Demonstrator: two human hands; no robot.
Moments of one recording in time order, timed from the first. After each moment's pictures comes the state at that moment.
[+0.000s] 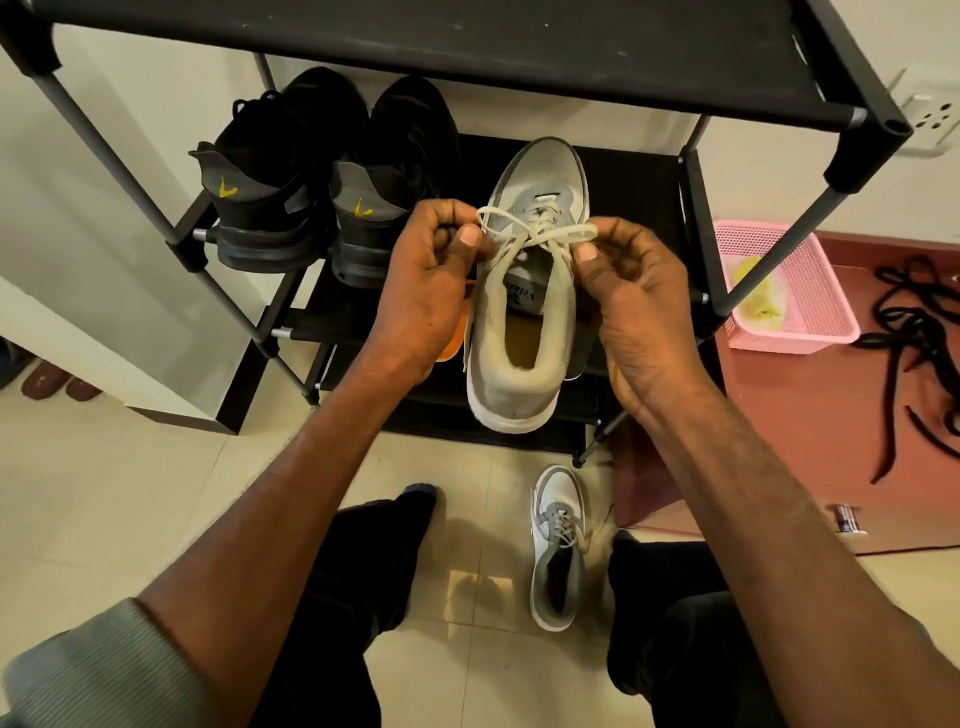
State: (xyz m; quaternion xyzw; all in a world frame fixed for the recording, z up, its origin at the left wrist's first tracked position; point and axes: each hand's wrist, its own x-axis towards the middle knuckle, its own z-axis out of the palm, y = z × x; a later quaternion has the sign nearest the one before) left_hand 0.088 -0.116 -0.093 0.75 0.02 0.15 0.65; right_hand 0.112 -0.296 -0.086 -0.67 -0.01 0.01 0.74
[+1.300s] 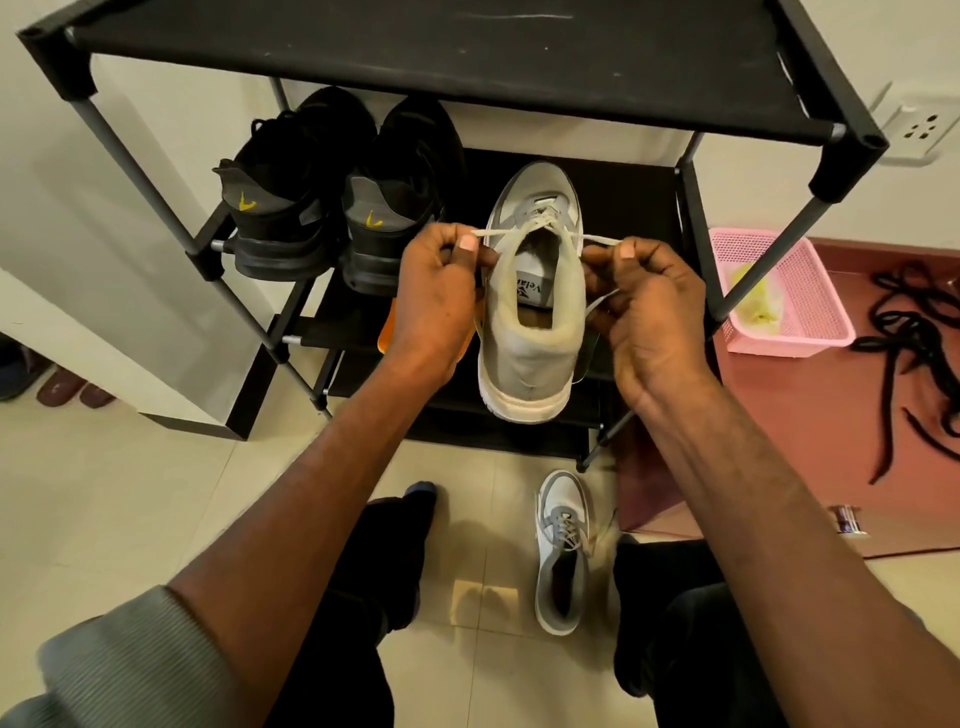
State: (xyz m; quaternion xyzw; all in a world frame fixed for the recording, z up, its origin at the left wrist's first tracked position) left_hand 0.088 -0.130 -0.085 0.71 0.13 0.17 0.68; right_hand 0.113 -0.298 -0.083 -0.59 0.08 0.01 0.81
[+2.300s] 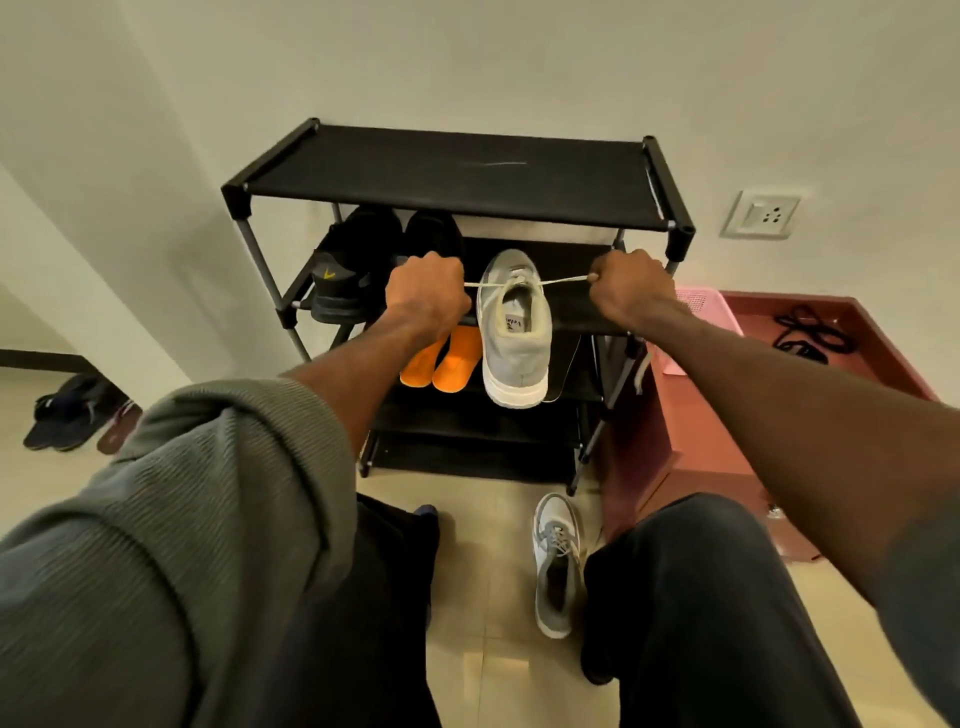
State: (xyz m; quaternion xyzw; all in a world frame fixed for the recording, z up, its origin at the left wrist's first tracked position) left_hand 0.060 -0.114 0.007 0.99 0.06 0.11 0.01; right_hand 0.121 -0.350 0.005 -0.99 -0.09 -0.06 0.13
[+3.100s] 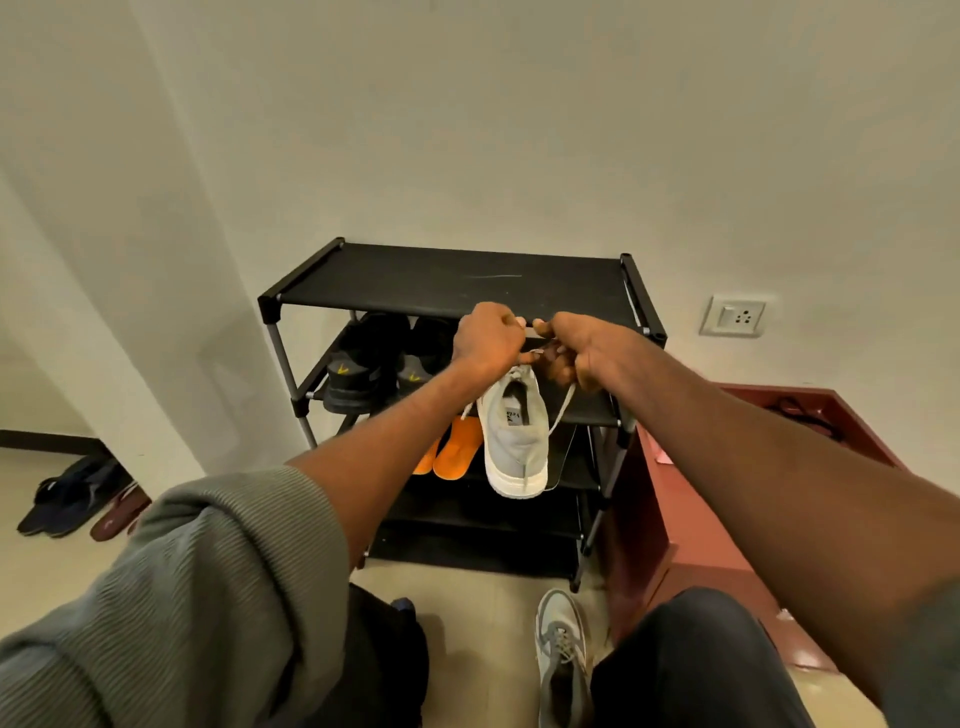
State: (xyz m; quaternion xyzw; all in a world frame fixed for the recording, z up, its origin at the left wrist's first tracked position) left_hand 0.087 -0.168 0.057 0.89 0.07 0.16 0.42; right_hand 0.117 -0.300 0.083 -0.71 0.15 0.30 0.61
